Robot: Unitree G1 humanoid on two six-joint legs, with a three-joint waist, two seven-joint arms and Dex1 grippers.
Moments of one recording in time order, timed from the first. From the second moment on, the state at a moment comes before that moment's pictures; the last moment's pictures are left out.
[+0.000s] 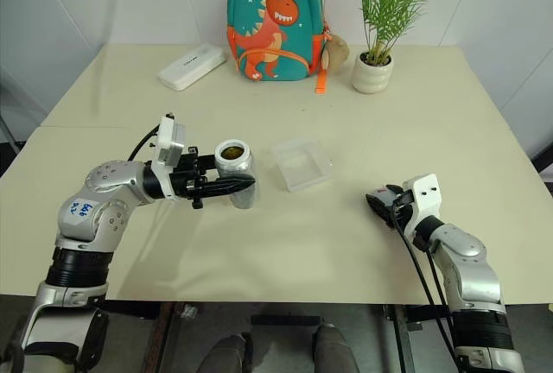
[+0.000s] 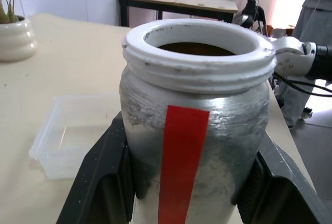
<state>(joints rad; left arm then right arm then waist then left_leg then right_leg) -0.62 0.53 0.03 -0.02 -0.52 0.47 -1.08 -0.25 -0.52 -0.21 0.15 0.35 0.25 0.61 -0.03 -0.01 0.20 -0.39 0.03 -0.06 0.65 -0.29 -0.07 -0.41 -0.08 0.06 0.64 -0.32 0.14</state>
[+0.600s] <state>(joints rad) -0.96 0.45 0.03 0.53 -0.38 0.21 -1.02 -0.42 -0.66 -0.14 -0.22 0.52 0.57 0.73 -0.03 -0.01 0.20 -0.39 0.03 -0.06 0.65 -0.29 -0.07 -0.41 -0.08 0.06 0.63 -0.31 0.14</state>
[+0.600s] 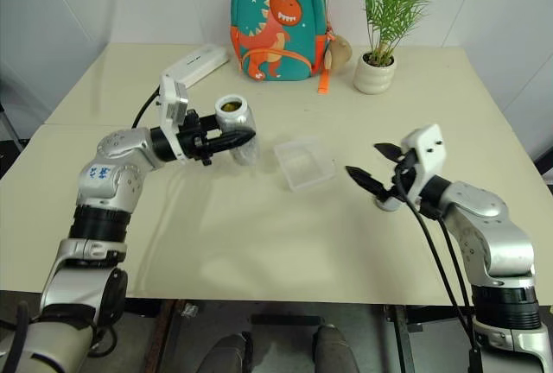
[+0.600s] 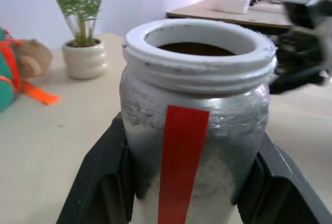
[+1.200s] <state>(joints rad) -1.28 0.38 -0.30 1.07 0.35 -0.47 -0.33 -0.33 -0.65 -0.14 -0.38 0.56 0.68 0.66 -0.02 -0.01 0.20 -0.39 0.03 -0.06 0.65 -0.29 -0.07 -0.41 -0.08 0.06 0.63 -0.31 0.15</state>
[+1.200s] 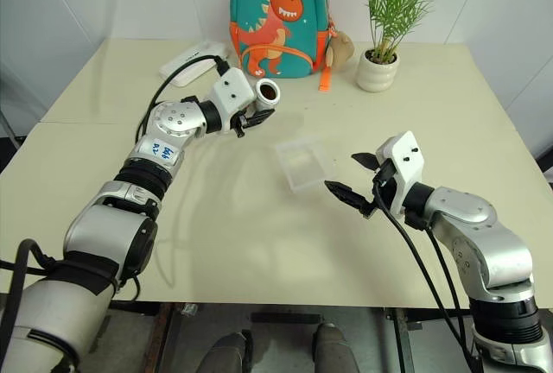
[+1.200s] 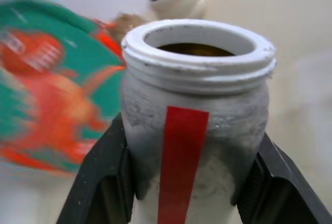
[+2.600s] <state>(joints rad) -1.32 0.43 -0.41 1.20 0.61 -0.53 0.14 -0.27 -0.55 -0.17 -0.44 0.63 0.69 0.56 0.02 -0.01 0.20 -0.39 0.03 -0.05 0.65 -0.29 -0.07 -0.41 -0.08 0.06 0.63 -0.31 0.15</state>
